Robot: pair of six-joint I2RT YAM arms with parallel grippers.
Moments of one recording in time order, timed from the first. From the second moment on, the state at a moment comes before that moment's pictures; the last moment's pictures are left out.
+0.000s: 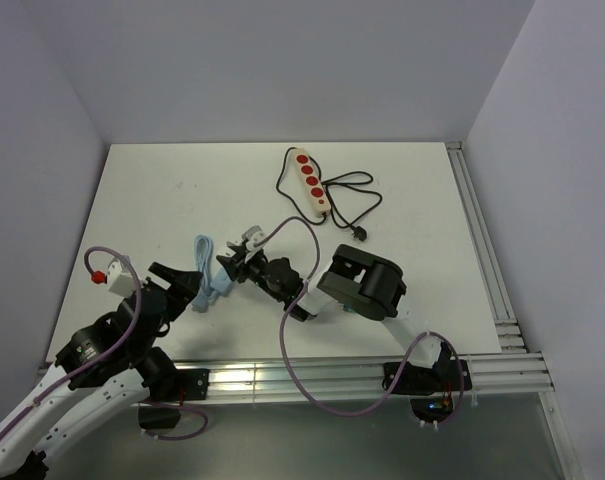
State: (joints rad) left arm -0.83 0.31 0.62 -0.88 -0.64 -1.30; right arm 1.06 2.26 0.97 1.28 0.18 0.16
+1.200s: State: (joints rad) left arm -0.83 0.30 0.62 -0.88 -0.62 -1.30; right arm 1.08 2.26 0.96 1.29 0.24 0.23
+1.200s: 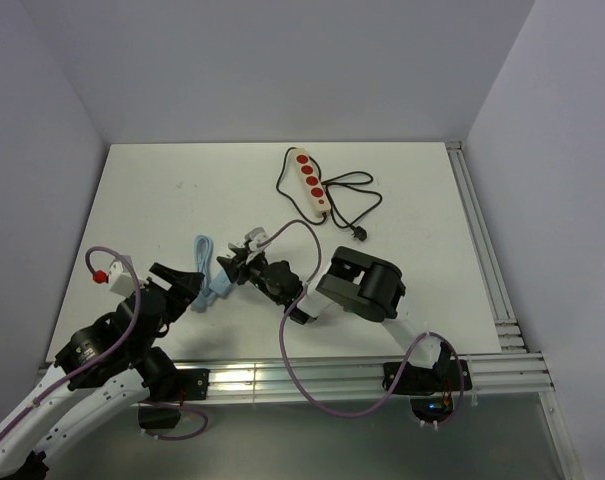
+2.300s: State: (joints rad) left arm -0.83 0.29 0.64 -0.88 -0.61 -1.30; right arm 1.09 2.33 1.00 1.37 0.29 0.22
